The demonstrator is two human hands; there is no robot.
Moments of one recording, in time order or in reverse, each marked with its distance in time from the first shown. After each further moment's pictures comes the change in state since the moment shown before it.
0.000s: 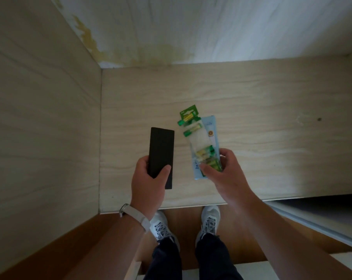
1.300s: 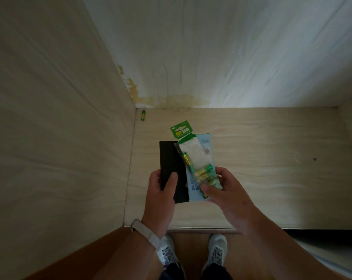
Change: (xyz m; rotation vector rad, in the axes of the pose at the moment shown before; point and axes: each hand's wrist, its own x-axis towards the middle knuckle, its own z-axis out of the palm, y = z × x) left_hand -0.024 0.086 -0.068 -0.391 -0.037 -0.067; right_hand -0.057 -0.111 0.038 0.419 -0.334 0.011
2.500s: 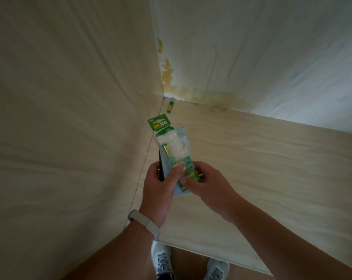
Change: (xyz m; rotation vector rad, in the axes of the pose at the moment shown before) left_hand 0.089 -0.026 -0.036 -0.165 0.209 -0.019; right_hand 0.117 0.021 0.070 -0.705 -0.168 -0.007
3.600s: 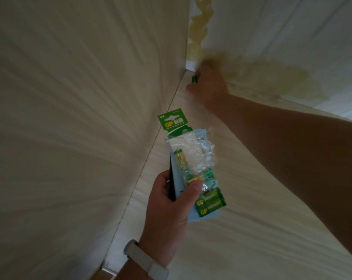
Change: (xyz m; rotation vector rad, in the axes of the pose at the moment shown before) left_hand 0.060 -0.081 -0.009 -0.161 -0.046 -0.030; right_hand 0.328 -0.004 0.022 -0.687 0.269 -0.343
